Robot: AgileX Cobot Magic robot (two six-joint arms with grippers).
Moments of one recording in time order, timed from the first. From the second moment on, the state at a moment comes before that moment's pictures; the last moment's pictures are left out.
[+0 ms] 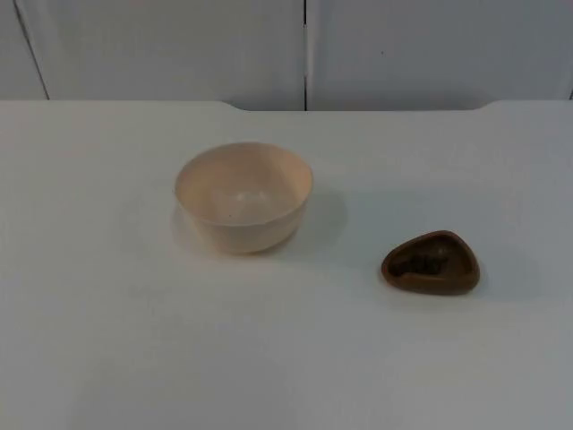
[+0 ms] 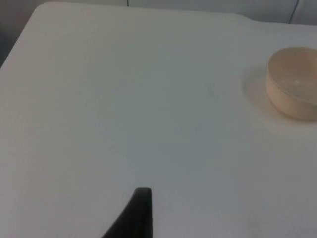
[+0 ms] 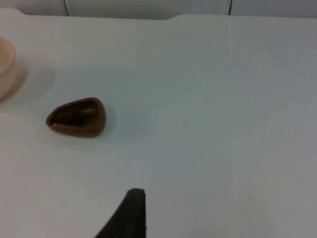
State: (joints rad) right arm 0.06 0.00 -0.52 0.01 1.08 -0.03; left arm 0.02 0.00 -0.50 -0.04 1.08 -0.06
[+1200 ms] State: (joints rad) right arm 0.06 0.00 -0.52 0.01 1.08 -0.03; left arm 0.02 0.19 -0.61 -0.06 1.04 -0.06
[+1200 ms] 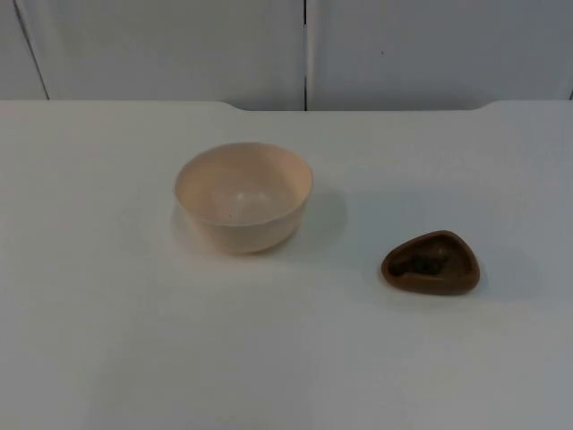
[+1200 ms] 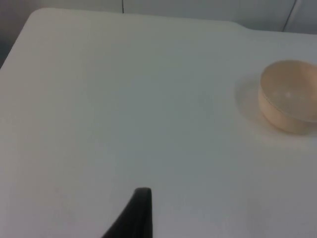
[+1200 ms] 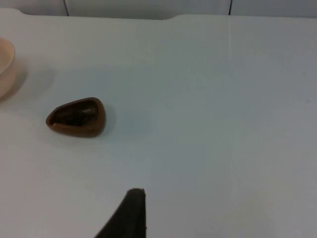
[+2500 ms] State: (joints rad) right arm 0.06 0.00 -0.52 0.01 1.08 -0.03; left arm 0.02 0.77 -0.83 -0.26 0.89 0.14
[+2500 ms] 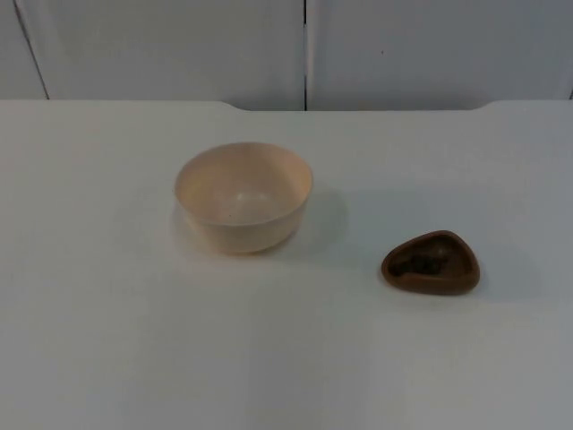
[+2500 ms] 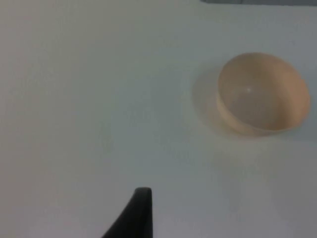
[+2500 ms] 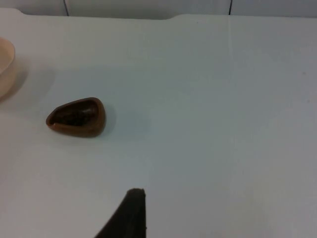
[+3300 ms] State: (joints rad) right arm 0.06 0.00 -0.52 0.01 1.08 -0.03; left arm 0.02 1.02 -0.87 -0.50 0.88 0.34
